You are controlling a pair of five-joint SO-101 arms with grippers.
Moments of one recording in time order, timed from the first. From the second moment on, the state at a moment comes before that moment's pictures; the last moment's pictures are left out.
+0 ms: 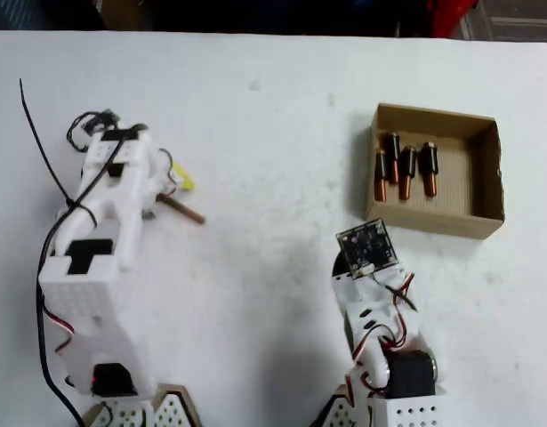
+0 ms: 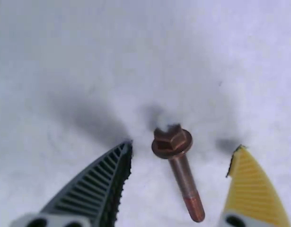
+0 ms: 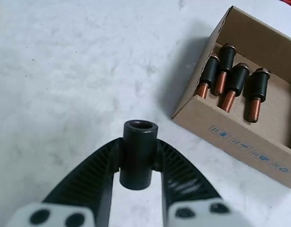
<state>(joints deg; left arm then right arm) -9.5 30.1 -0.4 68.4 41.1 -8.1 -102.5 84.3 62.0 19.9</state>
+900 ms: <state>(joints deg) -6.9 30.2 -0.4 68.4 56.6 -8.1 -102.5 84.3 62.0 19.9</state>
